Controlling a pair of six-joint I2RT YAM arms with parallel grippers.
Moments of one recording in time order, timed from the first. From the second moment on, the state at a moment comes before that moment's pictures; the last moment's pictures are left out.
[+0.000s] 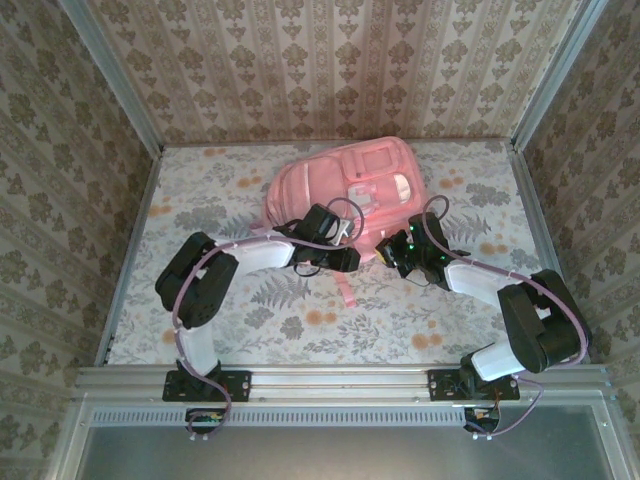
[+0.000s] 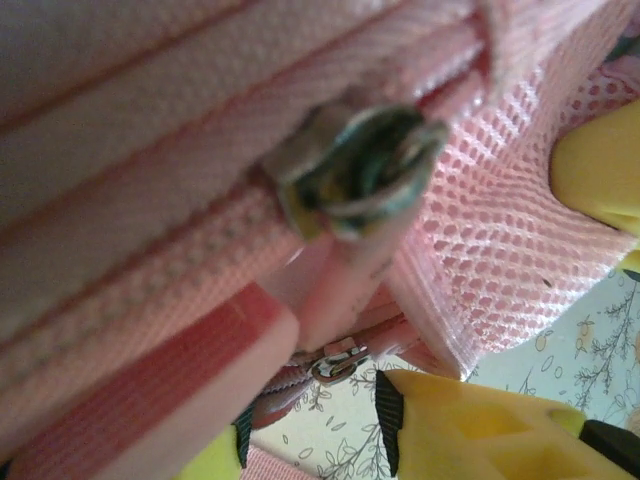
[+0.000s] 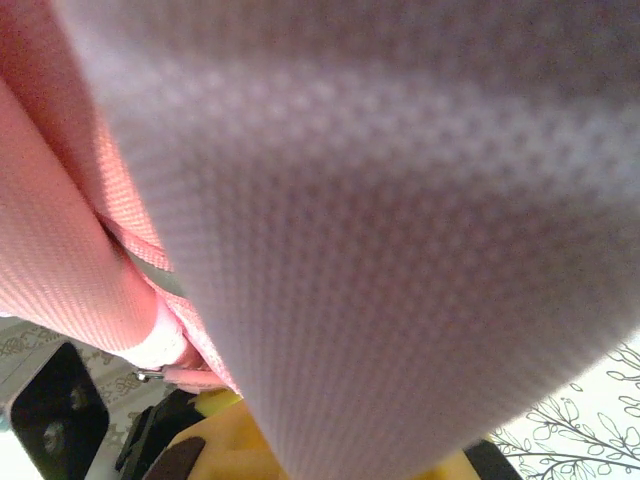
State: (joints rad) left arm -0.78 1.86 1.11 -0.18 0.39 -0.41; right arm 0.35 1.46 0.62 0.12 -0.35 1.34
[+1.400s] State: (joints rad) left arm -0.73 1.85 0.97 0.09 0.51 -0.57; right arm 0.31 1.48 0.58 0.22 -0.43 1.34
